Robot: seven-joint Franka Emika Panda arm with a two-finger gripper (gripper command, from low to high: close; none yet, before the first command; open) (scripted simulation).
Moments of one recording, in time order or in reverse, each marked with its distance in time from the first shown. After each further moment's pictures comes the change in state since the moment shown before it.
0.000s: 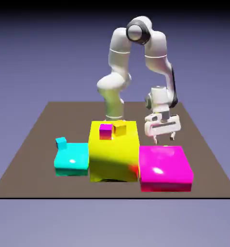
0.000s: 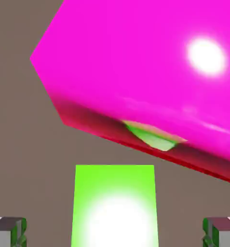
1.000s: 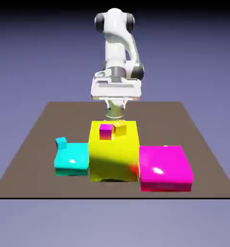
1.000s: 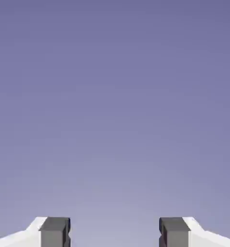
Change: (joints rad) arm -0.857 -0.821 -0.289 0.081 -0.907 -0.552 0.061
